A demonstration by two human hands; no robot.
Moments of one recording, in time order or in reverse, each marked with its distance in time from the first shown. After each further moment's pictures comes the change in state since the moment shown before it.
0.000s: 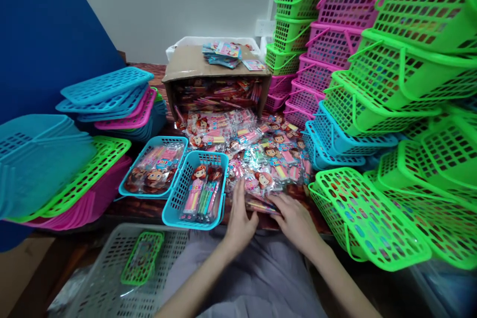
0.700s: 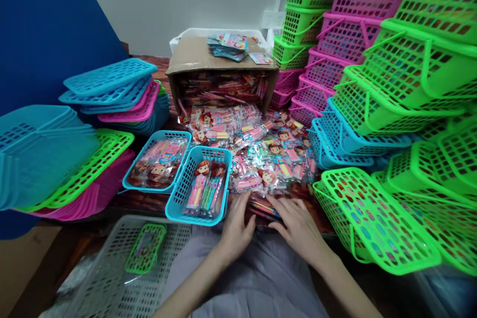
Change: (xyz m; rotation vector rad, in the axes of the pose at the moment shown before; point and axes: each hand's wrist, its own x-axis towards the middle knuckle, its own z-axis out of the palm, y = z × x) left_hand -0.024 -0.016 -0.011 0.070 -0.075 0.037; right_hand -0.013 -0.001 0.003 0.025 0.022 -0.216
